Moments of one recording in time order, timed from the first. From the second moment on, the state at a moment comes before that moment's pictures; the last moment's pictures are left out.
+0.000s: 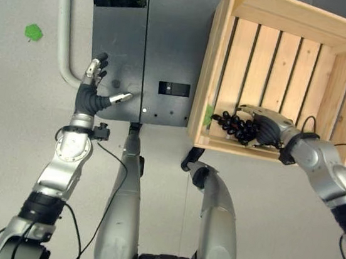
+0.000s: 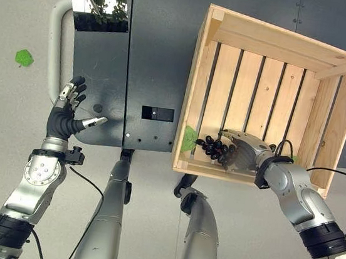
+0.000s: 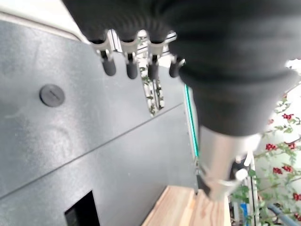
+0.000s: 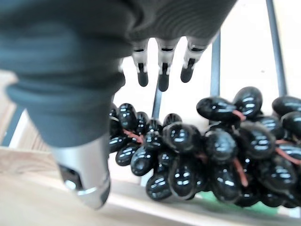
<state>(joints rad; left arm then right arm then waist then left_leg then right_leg) -0.21 0.53 -0.05 -0.02 -0.21 -0.20 0.24 -0.42 -0.88 0.31 0.05 -0.47 -0.03 0.31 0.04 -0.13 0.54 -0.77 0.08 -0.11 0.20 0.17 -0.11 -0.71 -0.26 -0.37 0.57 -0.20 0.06</state>
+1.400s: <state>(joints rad) -0.21 0.51 -0.06 -0.02 -0.21 -0.20 0.26 -0.53 -0.79 0.37 0.32 -0.66 0.04 0.16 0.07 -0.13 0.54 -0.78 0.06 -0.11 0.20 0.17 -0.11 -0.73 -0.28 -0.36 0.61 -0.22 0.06</state>
